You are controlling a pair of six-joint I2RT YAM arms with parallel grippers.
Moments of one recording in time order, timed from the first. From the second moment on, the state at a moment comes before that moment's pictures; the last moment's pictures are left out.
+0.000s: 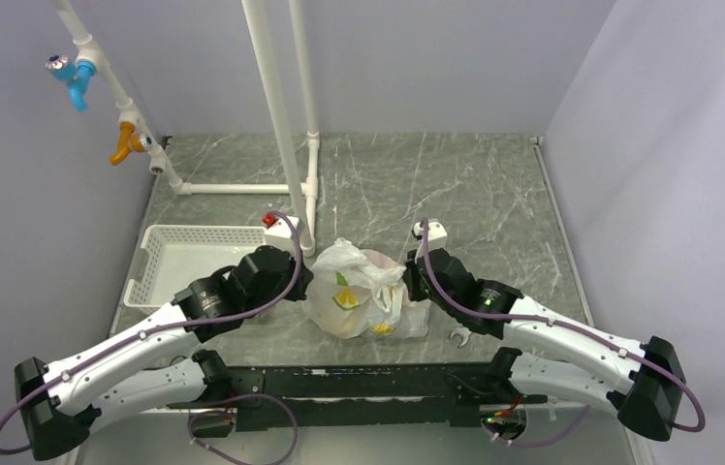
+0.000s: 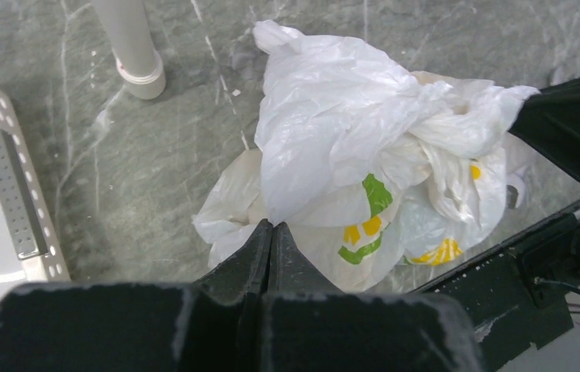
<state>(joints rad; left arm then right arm) -0.94 0.86 0.77 -0.50 -0.34 -0.58 0.93 0.93 0.64 -0.32 0.37 0.46</state>
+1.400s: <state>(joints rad) -0.94 1.39 1.18 -0.59 -0.16 -0.03 0.93 0.84 0.63 -0.31 0.22 0.39</state>
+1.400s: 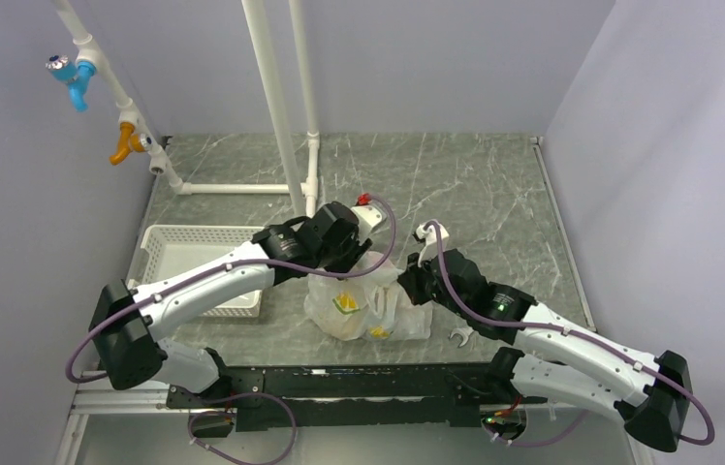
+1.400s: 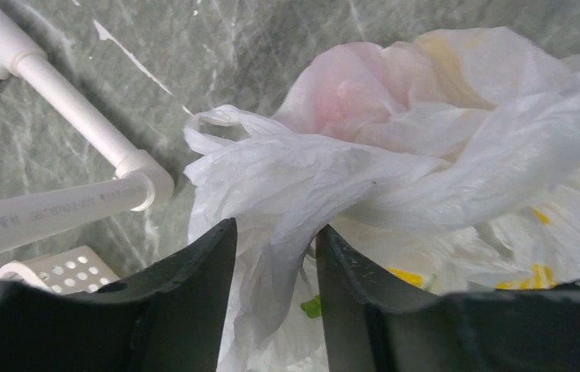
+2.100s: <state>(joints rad) -0.94 0.86 0.77 -0.34 -0.29 -0.43 0.93 0.85 0.63 -0.33 0.29 0.40</state>
